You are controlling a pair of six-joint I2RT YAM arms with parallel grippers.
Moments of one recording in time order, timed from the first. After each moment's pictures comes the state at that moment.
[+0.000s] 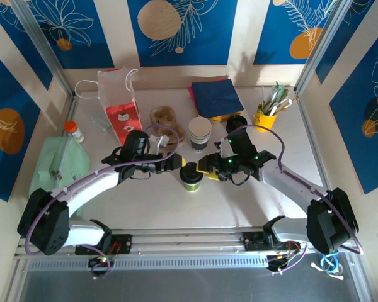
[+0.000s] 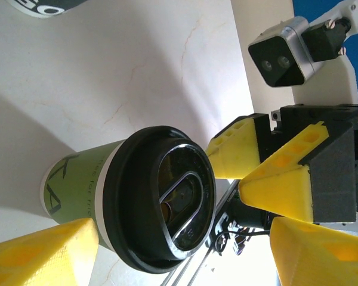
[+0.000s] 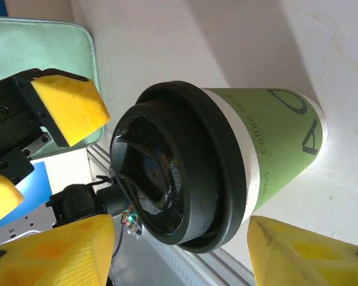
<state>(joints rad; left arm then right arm) -0.55 1.30 0.77 -0.13 0.71 -0.70 0.51 1.27 0.78 -0.42 -0.69 0.81</state>
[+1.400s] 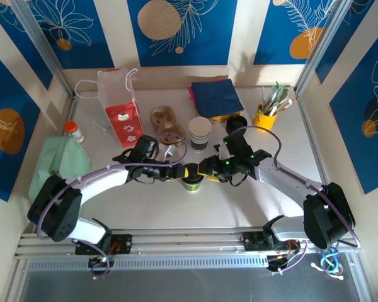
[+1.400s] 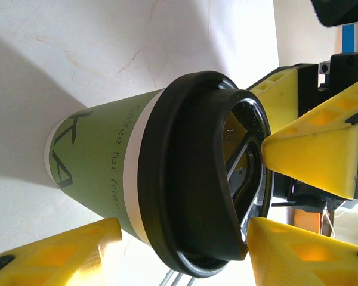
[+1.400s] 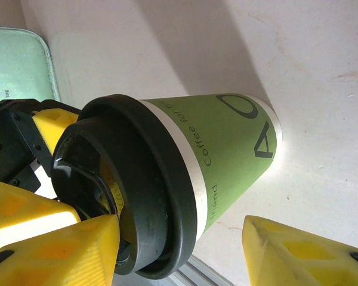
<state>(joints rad) -0.60 1.42 0.77 -0.17 0.75 -0.64 0.53 1.31 0.80 -0.47 -0.59 0.79</state>
